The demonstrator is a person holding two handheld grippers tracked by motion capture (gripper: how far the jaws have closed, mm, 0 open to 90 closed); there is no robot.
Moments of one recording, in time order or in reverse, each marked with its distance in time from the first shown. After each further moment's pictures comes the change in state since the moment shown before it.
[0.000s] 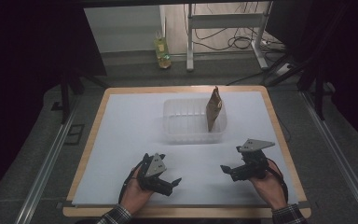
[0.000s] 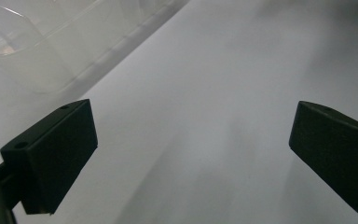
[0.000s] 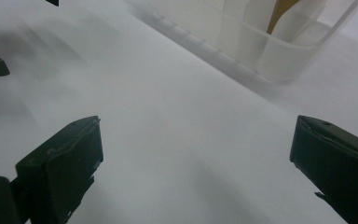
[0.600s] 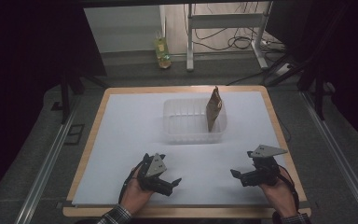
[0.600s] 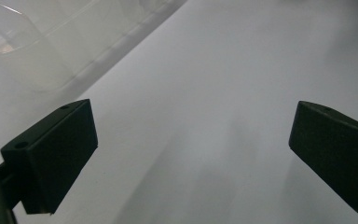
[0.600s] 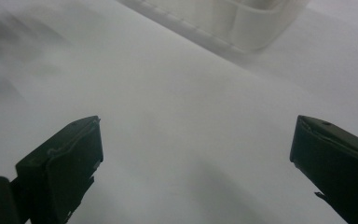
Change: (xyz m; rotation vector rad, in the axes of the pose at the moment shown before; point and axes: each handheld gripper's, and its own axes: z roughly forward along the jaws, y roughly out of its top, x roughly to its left) left arm 0.000 0.000 0.001 0.007 0.001 0.002; right arm -0.007 -0.025 -0.022 0.003 -0.052 0.032
